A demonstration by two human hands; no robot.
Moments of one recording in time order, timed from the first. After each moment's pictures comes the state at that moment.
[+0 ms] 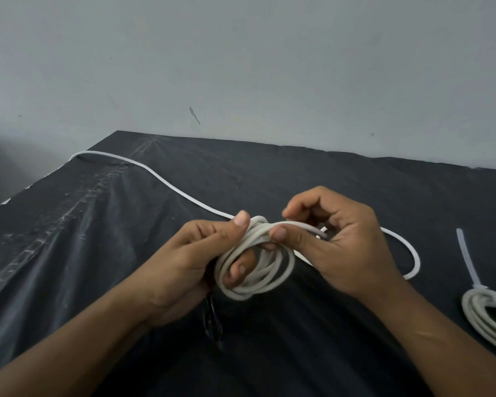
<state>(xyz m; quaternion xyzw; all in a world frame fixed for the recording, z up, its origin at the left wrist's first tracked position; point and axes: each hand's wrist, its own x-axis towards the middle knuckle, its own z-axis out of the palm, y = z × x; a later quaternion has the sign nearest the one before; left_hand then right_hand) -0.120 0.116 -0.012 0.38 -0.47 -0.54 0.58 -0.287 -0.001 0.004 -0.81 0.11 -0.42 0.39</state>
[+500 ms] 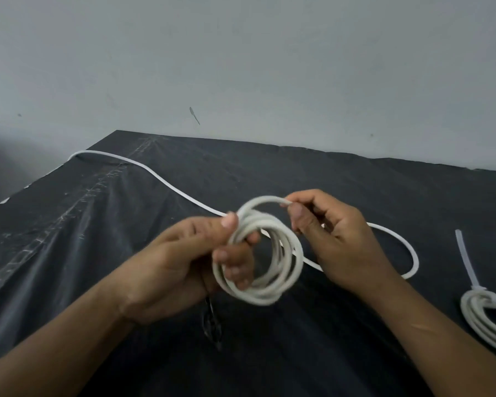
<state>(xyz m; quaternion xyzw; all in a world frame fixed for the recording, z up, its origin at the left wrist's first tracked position) -0.109 0.118 -0.011 0.21 -0.43 -0.67 0.57 -0.286 -0.019 -0.009 -0.83 0.18 -0.37 0.38</state>
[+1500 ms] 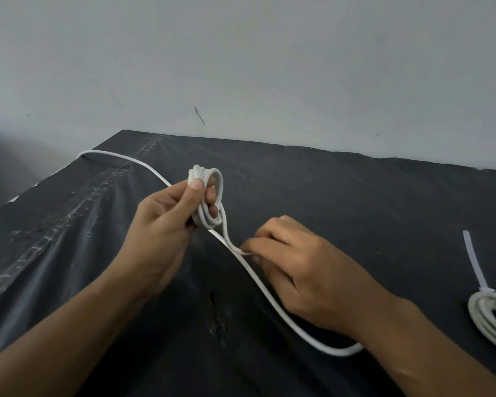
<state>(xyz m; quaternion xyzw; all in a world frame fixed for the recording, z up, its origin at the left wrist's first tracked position) -0.091 0.104 -0.016 0.45 -0.39 -0.30 0.74 -0.278 0.015 -0.006 -0.97 0.04 -0.24 0.06</state>
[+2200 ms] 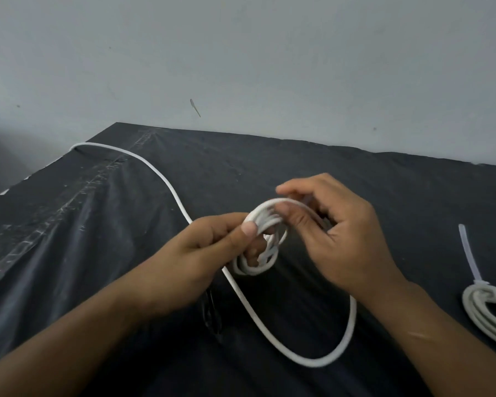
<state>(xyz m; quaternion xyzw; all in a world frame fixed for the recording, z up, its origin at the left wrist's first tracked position) -0.121 0.115 -0.015 0.45 -0.56 -0.43 0.55 -0.282 -0.008 0.000 -0.86 0.12 -0.44 0.24</state>
